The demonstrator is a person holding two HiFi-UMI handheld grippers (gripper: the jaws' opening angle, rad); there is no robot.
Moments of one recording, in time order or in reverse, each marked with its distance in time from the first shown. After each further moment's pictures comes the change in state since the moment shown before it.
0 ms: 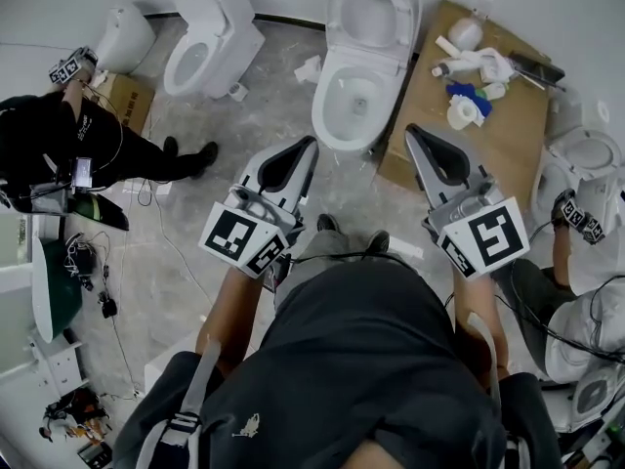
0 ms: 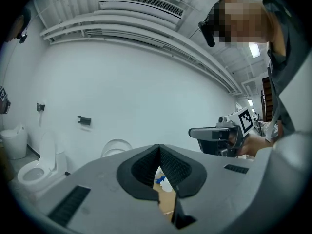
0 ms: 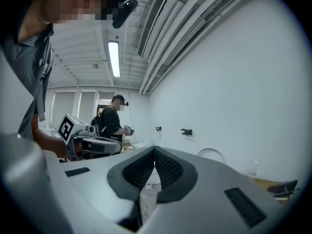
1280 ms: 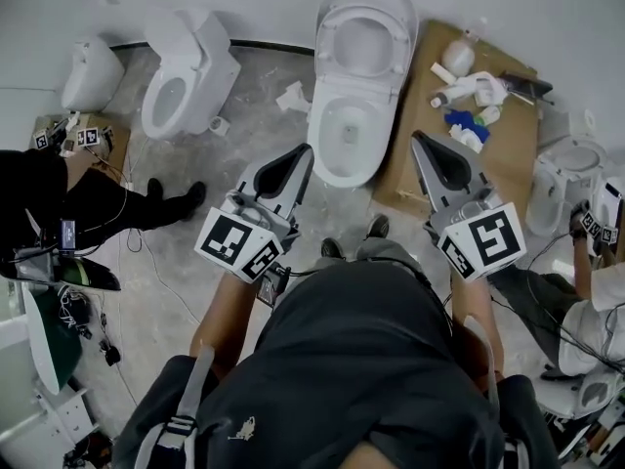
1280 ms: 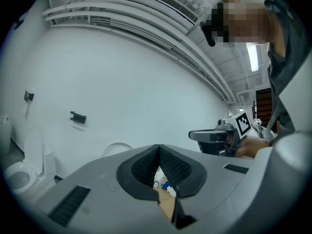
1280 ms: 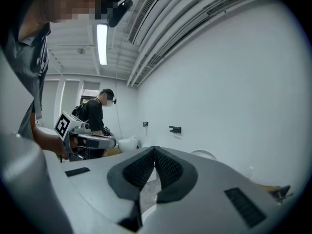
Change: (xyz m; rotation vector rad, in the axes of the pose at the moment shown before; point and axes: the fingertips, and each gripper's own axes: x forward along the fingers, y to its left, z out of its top) left arm 0.048 0.141 0.016 -0.047 -0.016 -0.131; right arm 0.125 -0.045 0.010 -0.018 0.067 -0.166
